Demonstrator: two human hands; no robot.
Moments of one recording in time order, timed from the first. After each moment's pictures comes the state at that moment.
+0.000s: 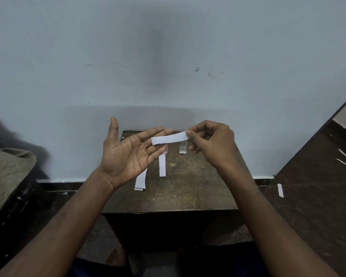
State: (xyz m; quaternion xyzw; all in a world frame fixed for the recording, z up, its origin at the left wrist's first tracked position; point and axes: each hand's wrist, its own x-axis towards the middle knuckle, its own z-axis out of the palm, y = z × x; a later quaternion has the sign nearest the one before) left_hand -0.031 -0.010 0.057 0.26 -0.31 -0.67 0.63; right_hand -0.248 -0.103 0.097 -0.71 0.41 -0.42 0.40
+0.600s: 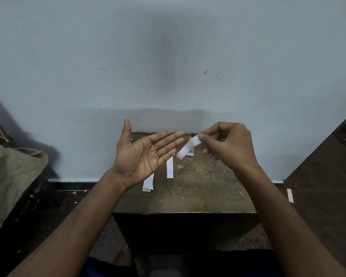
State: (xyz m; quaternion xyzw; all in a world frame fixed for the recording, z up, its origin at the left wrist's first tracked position) left_hand -0.035 -0.012 0.059 0.26 -0.29 -0.68 0.62; right_hand -0.262 -0.096 0.118 -0.71 0.37 -0.39 0.45
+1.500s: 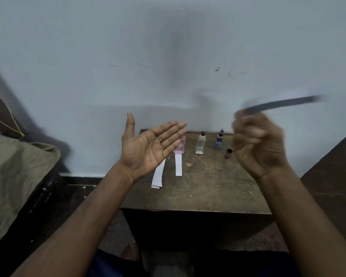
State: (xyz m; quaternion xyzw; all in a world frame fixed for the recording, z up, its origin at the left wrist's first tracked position) left_hand -0.023 -0.013 0.060 0.25 -0.29 -0.65 0.66; right_hand -0.274 -0.092 0.133 -0.43 0.09 -0.41 0.80
